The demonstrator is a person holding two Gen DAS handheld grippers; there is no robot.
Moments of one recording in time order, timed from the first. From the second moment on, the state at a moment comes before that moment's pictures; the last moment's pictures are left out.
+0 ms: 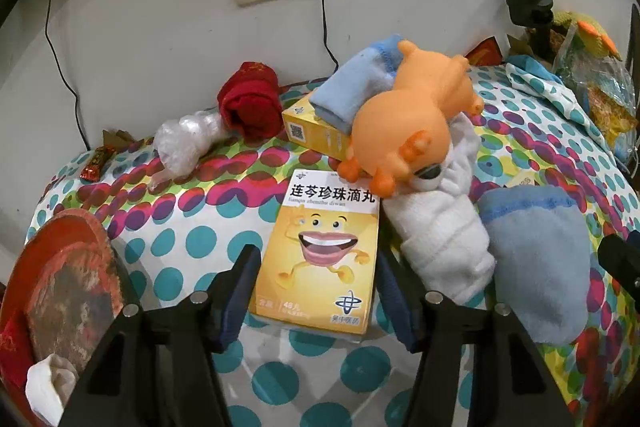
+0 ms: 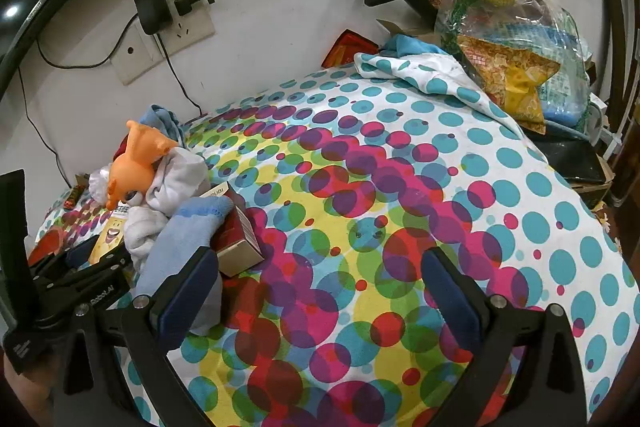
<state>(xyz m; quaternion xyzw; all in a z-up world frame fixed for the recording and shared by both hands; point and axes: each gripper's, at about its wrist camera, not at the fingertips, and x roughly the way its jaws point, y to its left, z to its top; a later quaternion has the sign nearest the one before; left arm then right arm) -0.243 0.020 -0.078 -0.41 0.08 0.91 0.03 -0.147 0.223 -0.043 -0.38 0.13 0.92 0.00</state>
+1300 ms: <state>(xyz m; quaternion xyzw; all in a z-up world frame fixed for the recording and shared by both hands) -0.200 -0.130 0.032 -0.32 0.07 0.94 -0.11 -0.149 0.221 -0.045 -0.38 0.13 0.91 0.00</state>
